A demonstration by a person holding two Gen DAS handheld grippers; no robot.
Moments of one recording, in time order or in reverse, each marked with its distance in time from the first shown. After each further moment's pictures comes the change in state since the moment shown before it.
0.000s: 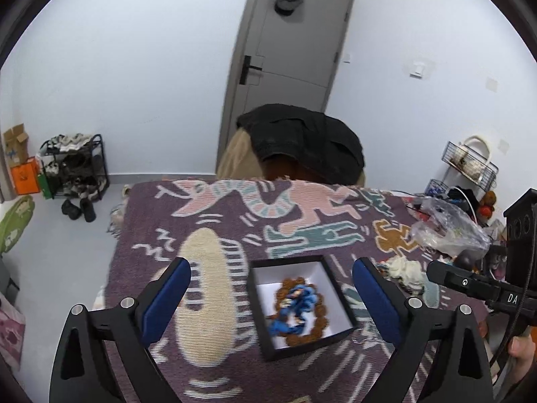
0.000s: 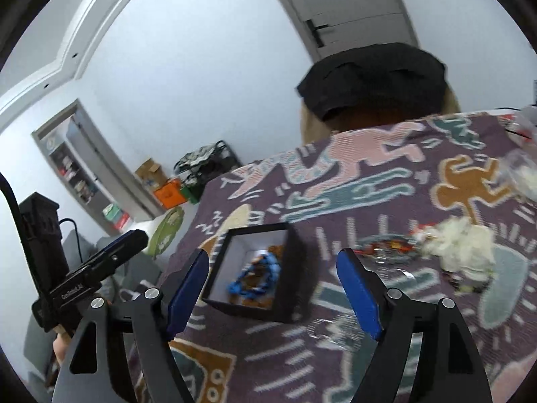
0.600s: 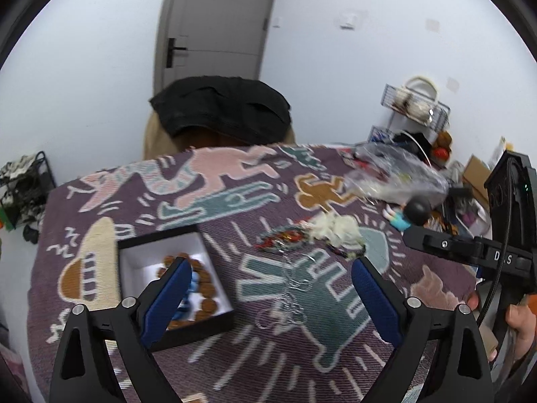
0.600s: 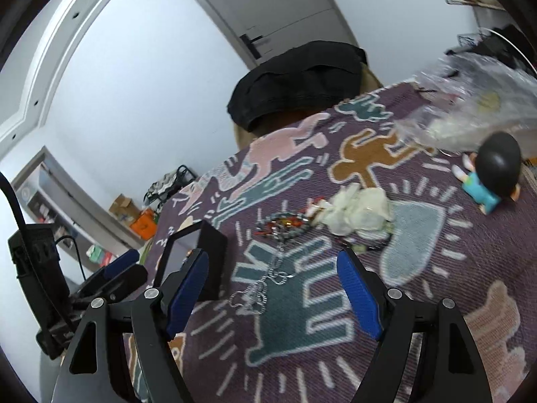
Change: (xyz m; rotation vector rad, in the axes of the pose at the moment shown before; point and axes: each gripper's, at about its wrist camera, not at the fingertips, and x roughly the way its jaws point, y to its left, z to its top) left arm 0.032 -0.116 -0.031 0.184 0.126 -0.174; right arm -0.072 -0.091 -0.030 0.198 -0.053 -0.099
